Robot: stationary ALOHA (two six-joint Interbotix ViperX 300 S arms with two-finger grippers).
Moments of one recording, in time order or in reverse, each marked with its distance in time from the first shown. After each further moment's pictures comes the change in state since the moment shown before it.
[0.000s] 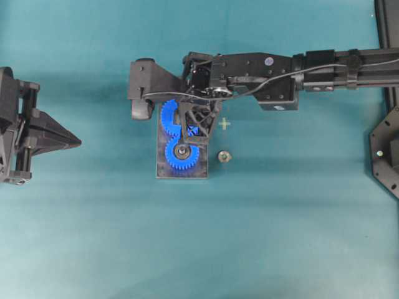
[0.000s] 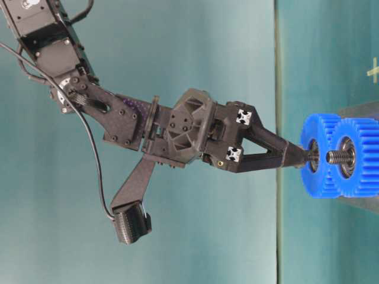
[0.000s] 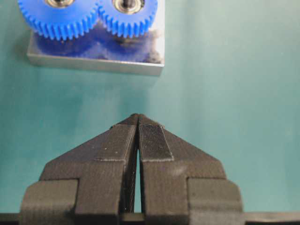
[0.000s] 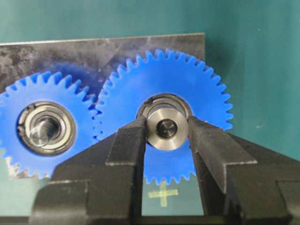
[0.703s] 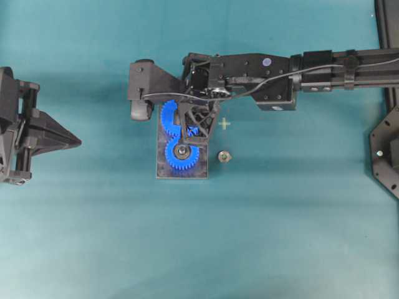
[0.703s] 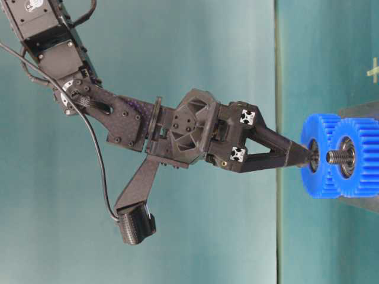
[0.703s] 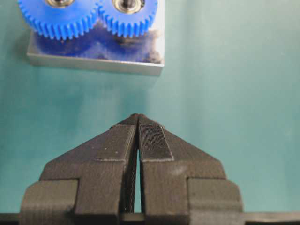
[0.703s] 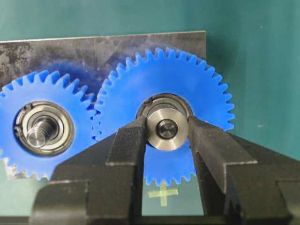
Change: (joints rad) left arm 0.000 0.000 -0.002 0.000 0.000 -0.003; right arm 0.000 0.009 -0.003 0.003 0.012 0.003
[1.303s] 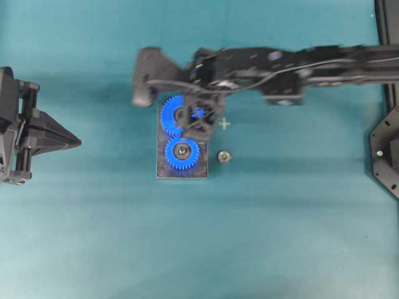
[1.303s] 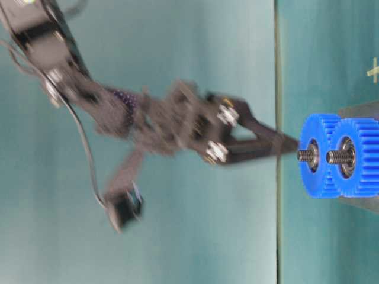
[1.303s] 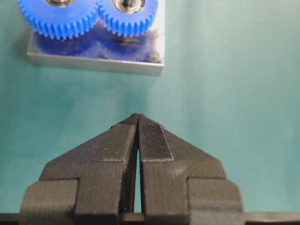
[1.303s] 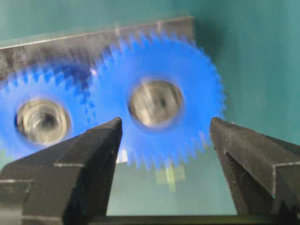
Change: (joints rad) left arm 0.000 0.000 0.002 0.000 0.000 -0.002; right arm -0.017 -0.106 0.071 0.002 0.034 0.137
